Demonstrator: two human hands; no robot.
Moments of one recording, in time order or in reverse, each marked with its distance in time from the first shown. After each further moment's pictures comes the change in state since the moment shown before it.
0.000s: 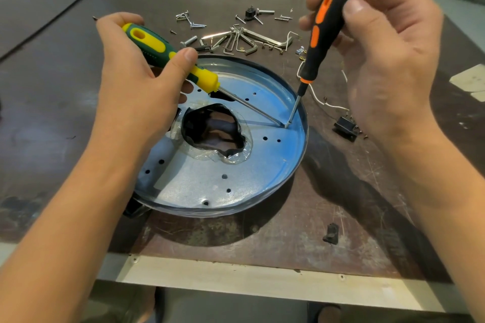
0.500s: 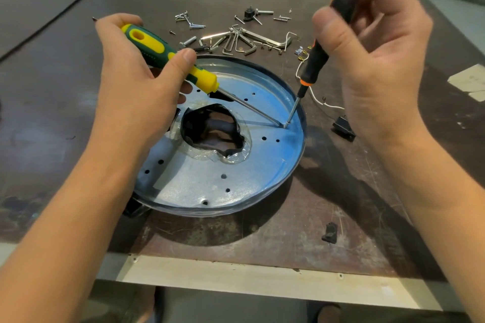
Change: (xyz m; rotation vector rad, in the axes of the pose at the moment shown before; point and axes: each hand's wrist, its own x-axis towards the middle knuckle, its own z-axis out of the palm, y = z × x) left_hand 0.000 0.002 -0.001 0.005 -0.010 -0.011; right_hand -0.002 0.001 0.005 -0.094 0.063 -0.030
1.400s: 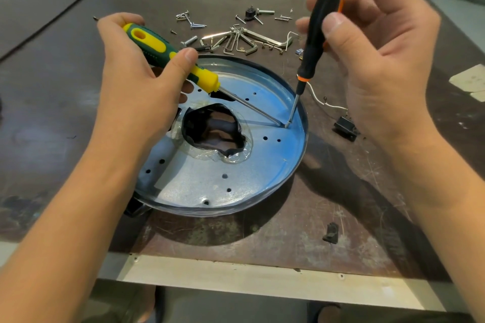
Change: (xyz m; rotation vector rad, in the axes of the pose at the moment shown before) left_hand -0.001 0.002 0.000 0.010 0.000 -0.008; right_hand -0.002 -0.003 -0.002 0.038 -0.108 -0.014
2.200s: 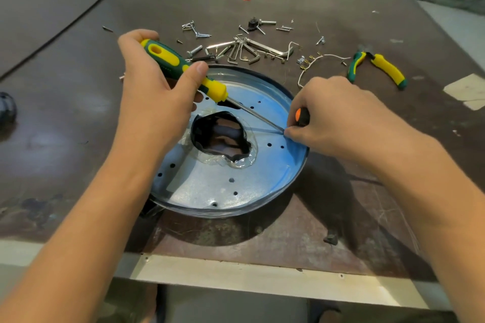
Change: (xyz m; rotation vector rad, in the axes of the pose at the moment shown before) left_hand 0.001 -0.001 0.000 -0.022 -0.013 -0.019; right_hand -0.003 -0.015 0.011 -1.163 -0.596 0.469
